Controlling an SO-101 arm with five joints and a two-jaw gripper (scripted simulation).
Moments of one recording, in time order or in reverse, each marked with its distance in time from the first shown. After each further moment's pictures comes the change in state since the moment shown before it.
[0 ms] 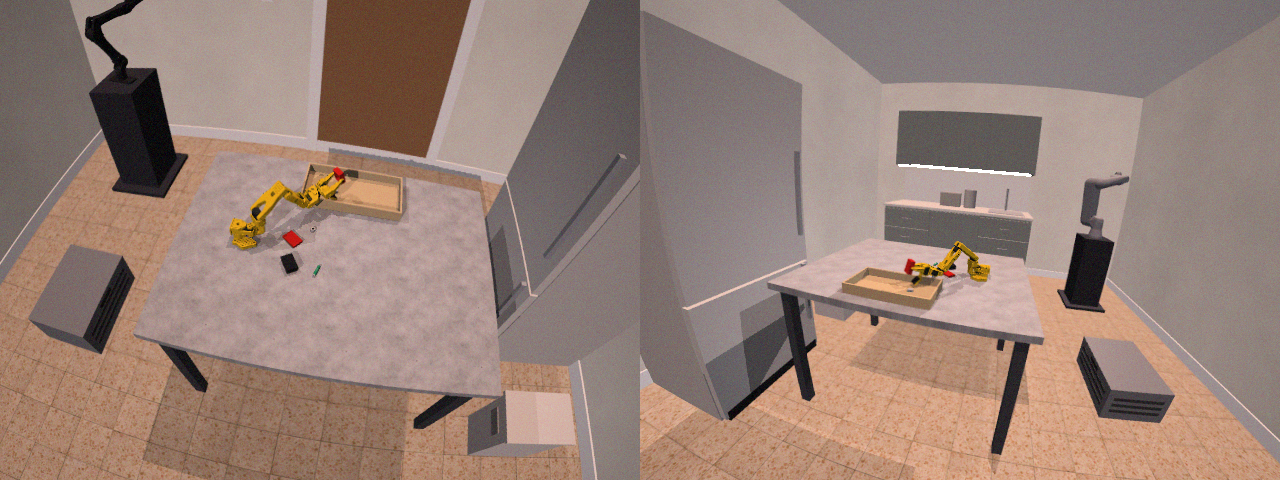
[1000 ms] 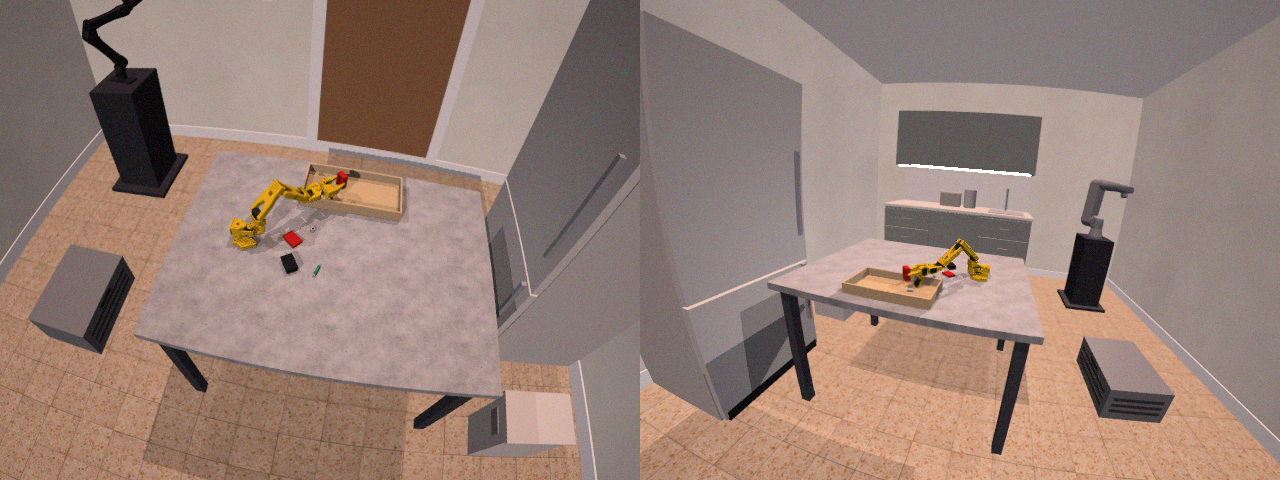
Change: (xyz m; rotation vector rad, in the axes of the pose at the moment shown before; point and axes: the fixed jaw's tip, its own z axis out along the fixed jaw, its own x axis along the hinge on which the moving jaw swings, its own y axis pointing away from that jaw) arm -0.032 0.000 0.005 -0.004 -0.357 0.000
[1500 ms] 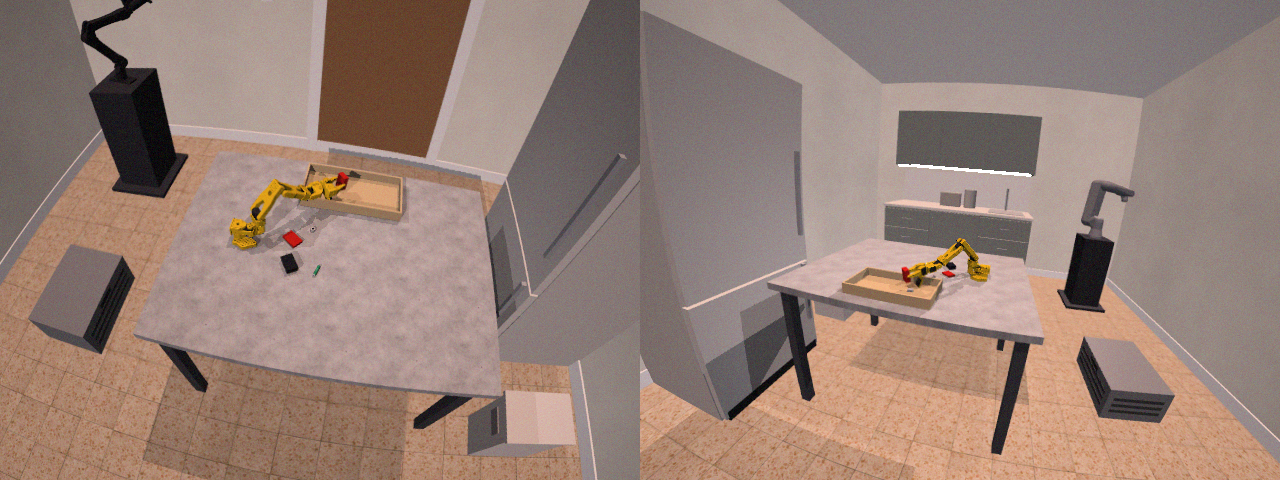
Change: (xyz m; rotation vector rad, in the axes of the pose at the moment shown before) arm -0.007 0.000 0.002 -0.001 -0.117 -0.003
